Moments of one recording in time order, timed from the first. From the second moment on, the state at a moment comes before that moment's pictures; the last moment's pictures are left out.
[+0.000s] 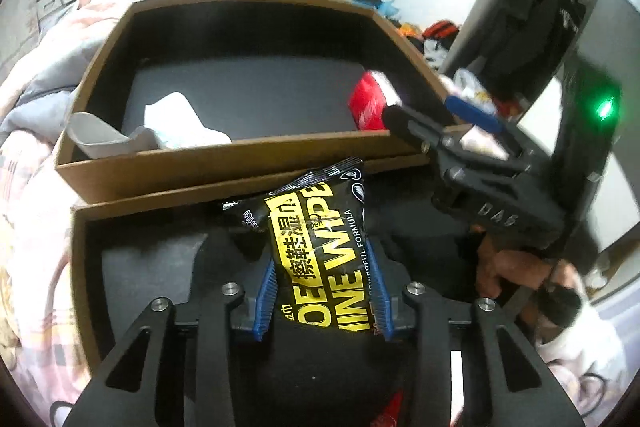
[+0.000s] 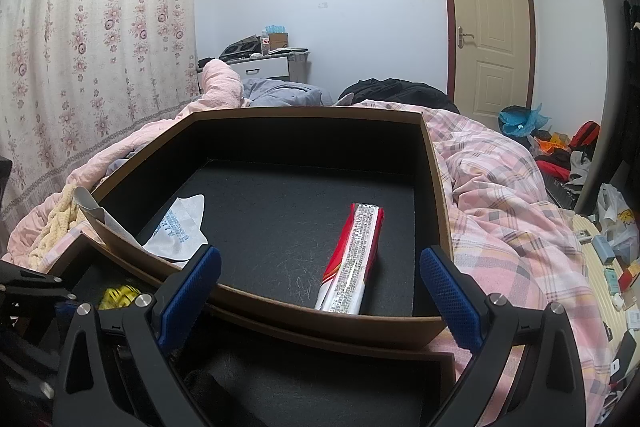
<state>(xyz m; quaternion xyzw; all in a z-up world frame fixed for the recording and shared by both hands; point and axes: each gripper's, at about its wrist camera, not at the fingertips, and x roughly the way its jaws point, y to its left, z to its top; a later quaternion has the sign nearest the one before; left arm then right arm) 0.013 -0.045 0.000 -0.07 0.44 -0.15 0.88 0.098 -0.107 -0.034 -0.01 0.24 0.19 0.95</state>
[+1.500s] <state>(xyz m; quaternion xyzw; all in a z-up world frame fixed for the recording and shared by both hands) 0.046 0.006 0.038 -0.07 0.25 -0.02 0.97 0.099 -0.107 -0.034 -0.01 0.24 0.19 0.95</state>
